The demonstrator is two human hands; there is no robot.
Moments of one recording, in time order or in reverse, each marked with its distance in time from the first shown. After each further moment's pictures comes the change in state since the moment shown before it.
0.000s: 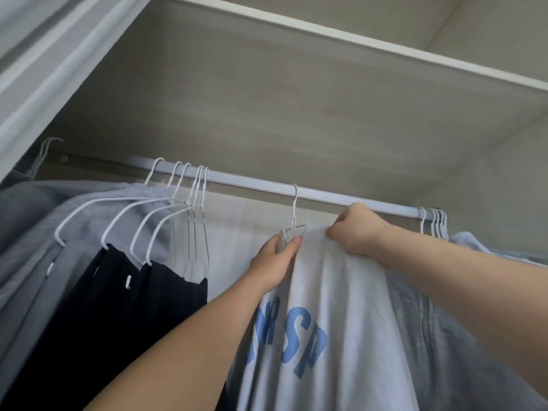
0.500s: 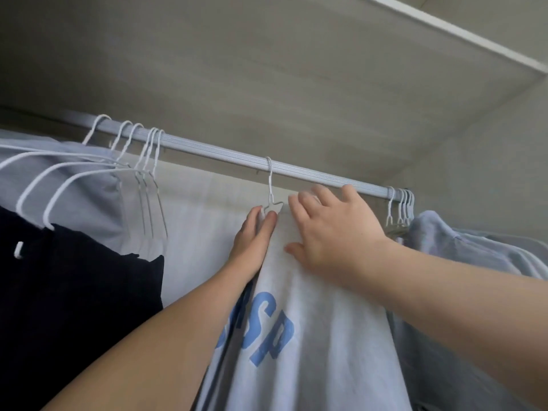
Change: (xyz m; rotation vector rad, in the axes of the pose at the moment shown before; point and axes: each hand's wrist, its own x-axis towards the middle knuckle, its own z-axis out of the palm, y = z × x) left_hand 0.002 -0.007 0.048 -0.208 0.092 0.134; right_hand -0.060 0.019 -0.001 -1.072 0.116 -0.538
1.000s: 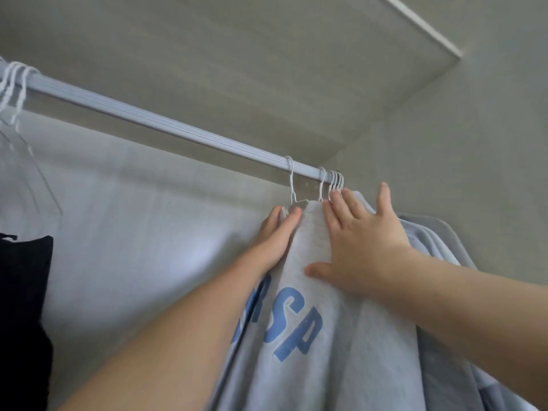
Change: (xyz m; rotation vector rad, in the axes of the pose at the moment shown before) left_hand -0.002 -0.002 0.172 -0.045 -0.315 -0.079; right_hand -0.069 0.095 0.076 -0.259 -0.438 0.219
